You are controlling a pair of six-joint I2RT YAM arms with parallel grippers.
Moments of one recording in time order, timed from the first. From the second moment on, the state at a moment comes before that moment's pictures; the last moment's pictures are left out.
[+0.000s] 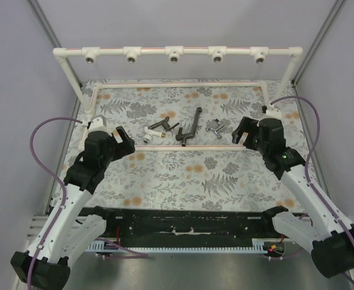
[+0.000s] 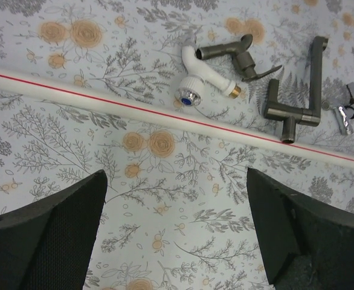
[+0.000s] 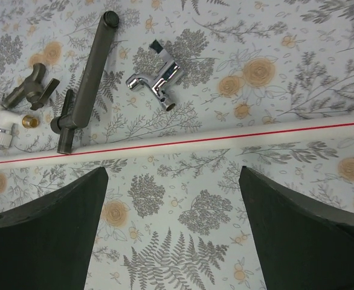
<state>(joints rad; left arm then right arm) -0.30 0.76 0.79 -0.55 -0.22 -0.52 0.30 0.92 0.81 -0.40 0.17 0.46</state>
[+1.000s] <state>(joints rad) -0.30 0.82 0.58 -0.46 0.17 -0.67 0.38 2.09 1.34 0.01 -0.15 1.09</state>
